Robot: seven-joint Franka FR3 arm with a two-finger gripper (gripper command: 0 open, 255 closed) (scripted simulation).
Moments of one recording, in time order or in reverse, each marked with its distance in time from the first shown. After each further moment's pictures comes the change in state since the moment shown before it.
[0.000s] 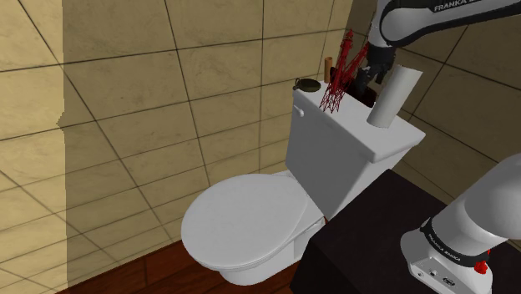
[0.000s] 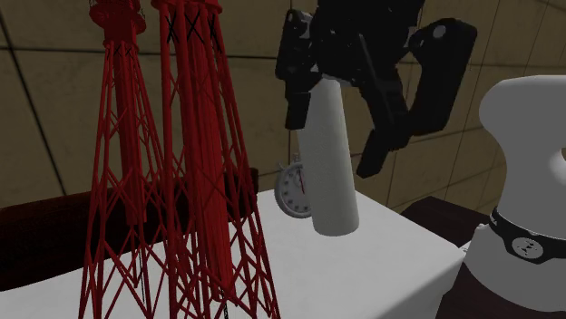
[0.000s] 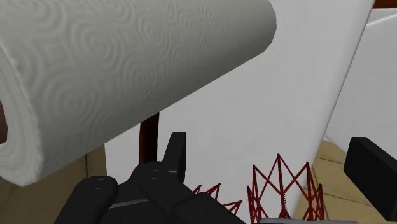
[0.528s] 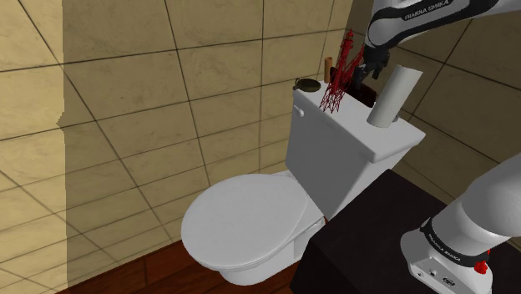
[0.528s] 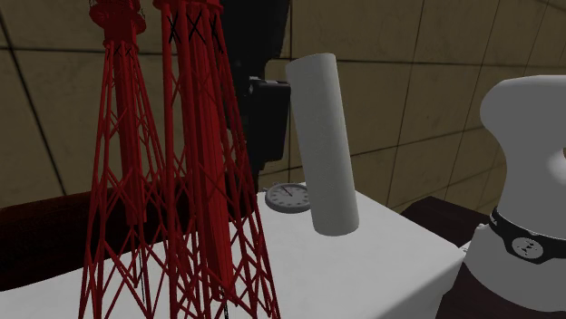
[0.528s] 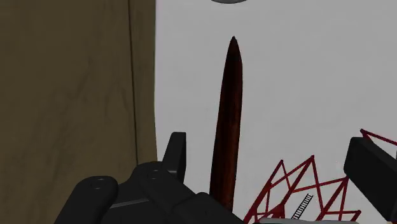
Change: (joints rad) arm -0.057 0.240 -0.081 0.150 -0.030 0.154 -0.045
